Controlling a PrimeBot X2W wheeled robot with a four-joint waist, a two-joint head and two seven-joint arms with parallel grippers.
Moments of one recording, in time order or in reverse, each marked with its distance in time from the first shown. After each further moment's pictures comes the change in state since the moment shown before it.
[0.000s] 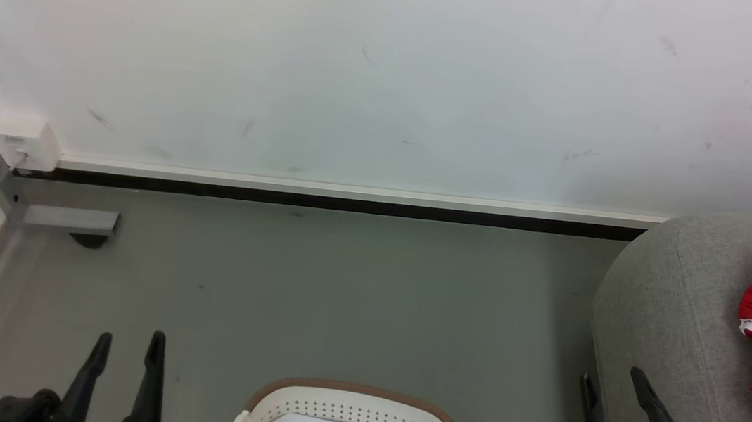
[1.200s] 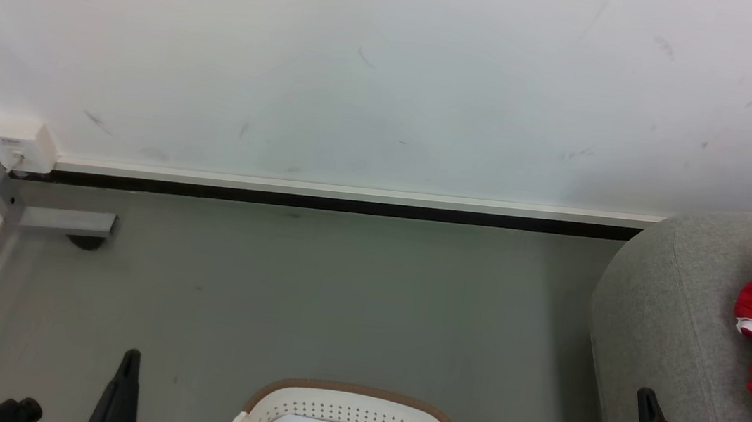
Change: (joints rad) left arm -0.015 -0.075 0.073 0.078 -0.270 -0.074 0.100; right arm 0.020 0.017 -0.063 0.032 0.340 0.000 0.085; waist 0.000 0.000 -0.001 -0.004
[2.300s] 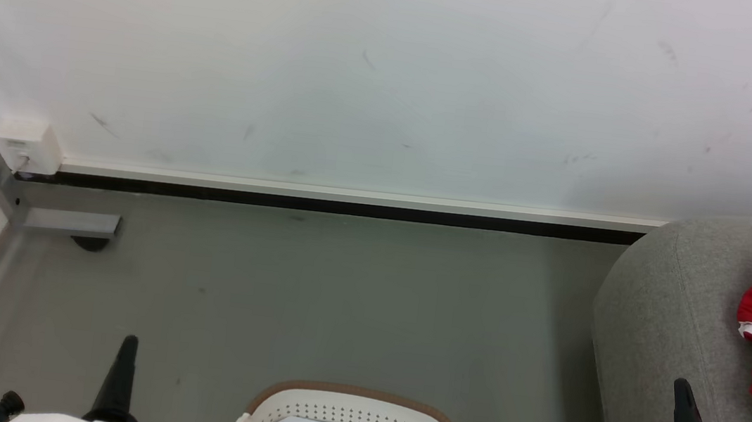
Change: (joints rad) left arm -0.054 -0.021 0.049 0.027 -0.395 -0.019 0.118; right arm -0.035 0.018 -0.093 0.007 0.398 0.000 0.106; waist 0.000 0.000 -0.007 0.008
